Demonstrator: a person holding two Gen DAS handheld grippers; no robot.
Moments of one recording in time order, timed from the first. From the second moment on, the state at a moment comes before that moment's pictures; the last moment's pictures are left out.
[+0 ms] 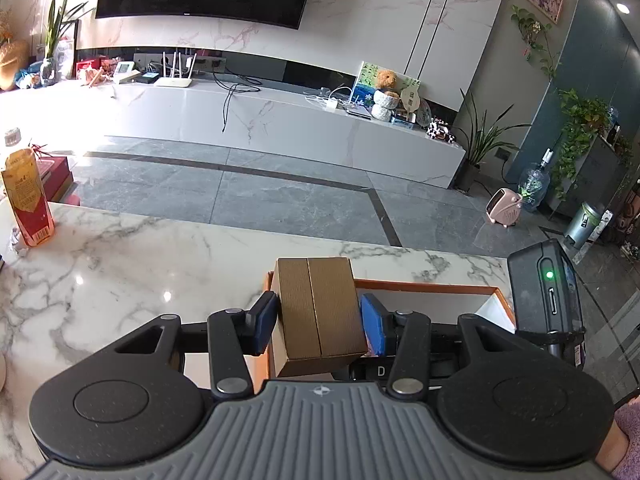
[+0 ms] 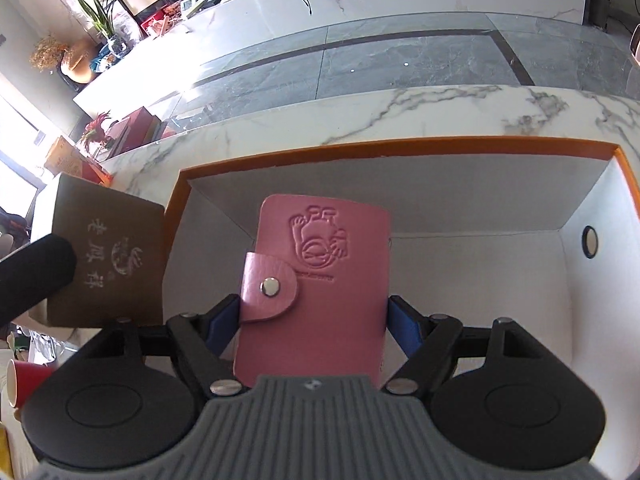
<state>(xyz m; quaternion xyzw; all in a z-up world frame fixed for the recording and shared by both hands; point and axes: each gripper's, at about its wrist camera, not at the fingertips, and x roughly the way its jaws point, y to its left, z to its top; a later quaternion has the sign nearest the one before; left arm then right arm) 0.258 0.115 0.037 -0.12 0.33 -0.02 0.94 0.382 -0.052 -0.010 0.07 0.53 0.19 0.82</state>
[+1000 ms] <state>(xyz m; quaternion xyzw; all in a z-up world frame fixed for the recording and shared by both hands) 0.269 0.144 0.024 -0.15 0.33 -0.02 0.93 0.411 -0.020 -0.056 0.09 0.59 0.24 0.77</state>
